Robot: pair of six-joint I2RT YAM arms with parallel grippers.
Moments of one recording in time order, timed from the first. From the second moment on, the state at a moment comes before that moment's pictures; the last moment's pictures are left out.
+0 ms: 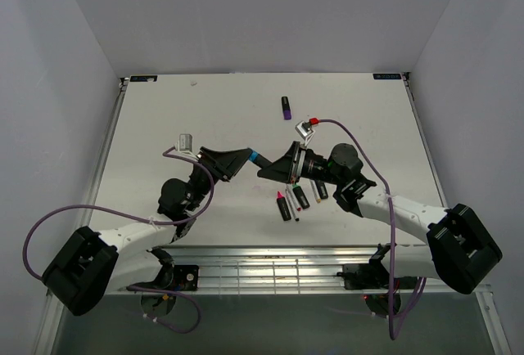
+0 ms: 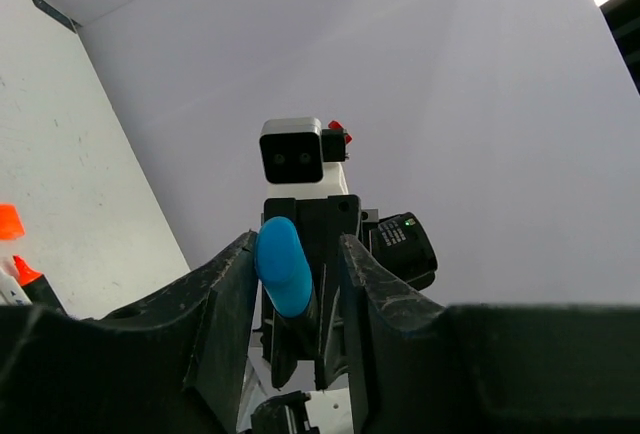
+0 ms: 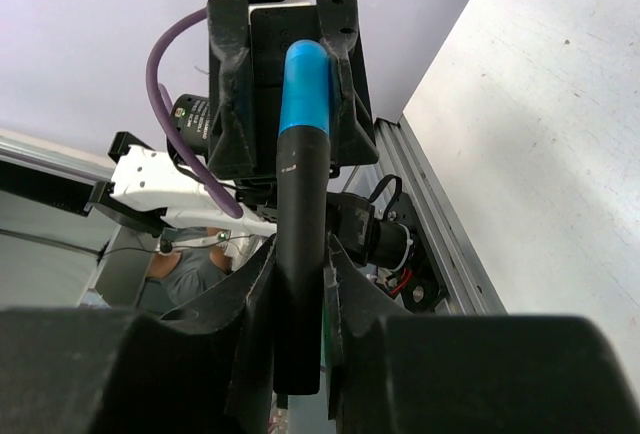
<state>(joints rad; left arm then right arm) -0.64 1.10 0.28 1.19 0.10 -1.27 0.71 1.25 0.59 0.75 -0.65 1.18</state>
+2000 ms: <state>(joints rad) -0.36 1.28 0.41 1.18 0.34 -1.26 0.77 1.01 0.37 0.25 -0.69 0.80</state>
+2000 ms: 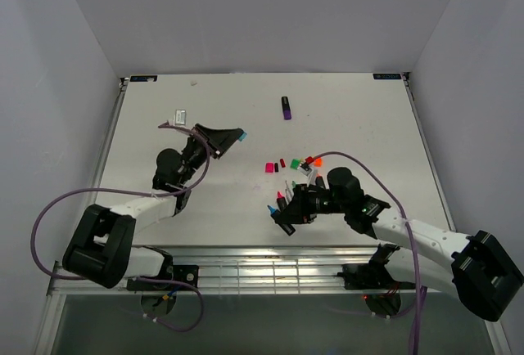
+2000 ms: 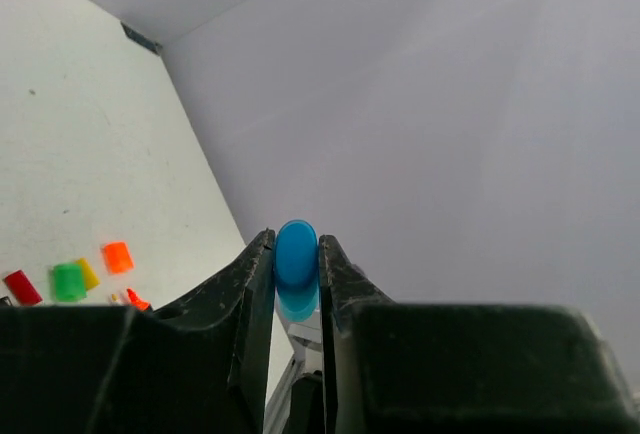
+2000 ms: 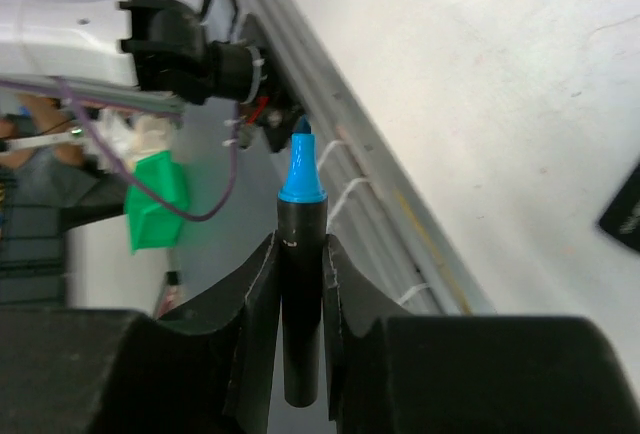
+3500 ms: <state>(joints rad) -0.37 1.96 0.82 0.55 0.65 -0.84 0.88 1.48 0.58 0.16 -0.06 0.67</state>
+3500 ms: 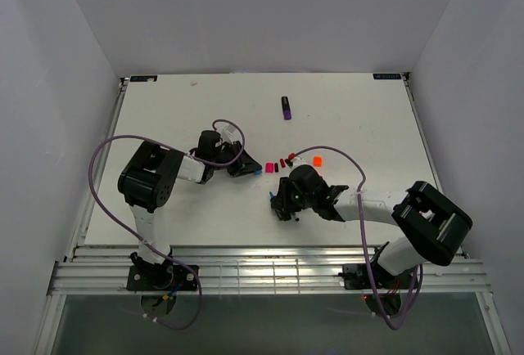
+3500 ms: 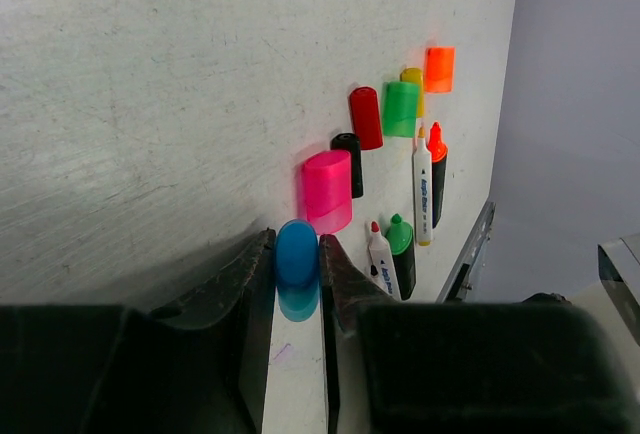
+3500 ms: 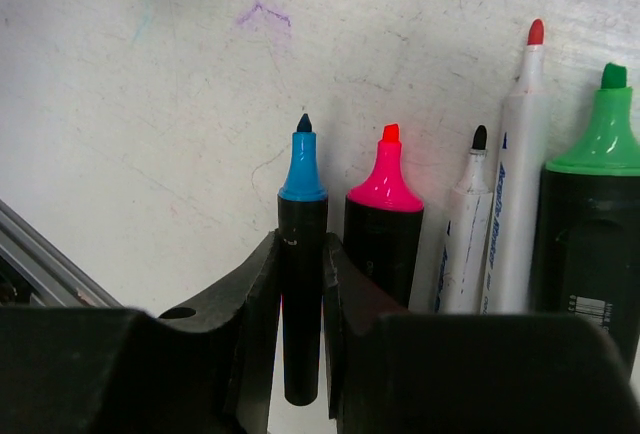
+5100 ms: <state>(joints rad) -0.37 1.44 0.67 0.41 0.45 -0.72 0.73 1.50 1.04 -0.08 0.07 0.44</state>
